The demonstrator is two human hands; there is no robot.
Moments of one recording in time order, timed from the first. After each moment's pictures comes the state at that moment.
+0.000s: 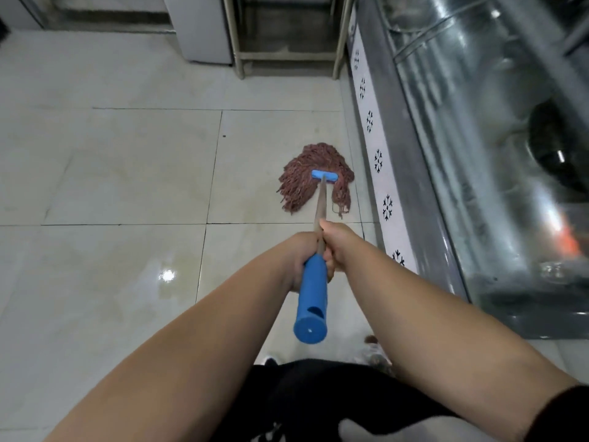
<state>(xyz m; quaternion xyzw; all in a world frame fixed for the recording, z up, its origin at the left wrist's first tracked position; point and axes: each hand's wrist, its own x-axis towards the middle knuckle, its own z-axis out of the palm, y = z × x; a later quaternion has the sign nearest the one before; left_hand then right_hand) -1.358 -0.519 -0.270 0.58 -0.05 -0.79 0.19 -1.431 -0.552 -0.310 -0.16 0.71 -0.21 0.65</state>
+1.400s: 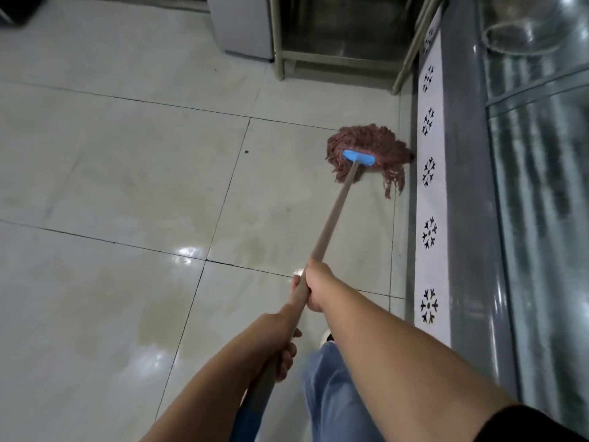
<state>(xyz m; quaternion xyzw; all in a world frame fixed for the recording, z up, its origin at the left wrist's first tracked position) -1.329 -0.769 -0.346 0.72 -0.05 -0.69 0.08 -1.387 -0.858 -0.452 -0.03 0.69 -0.13 0.71</state>
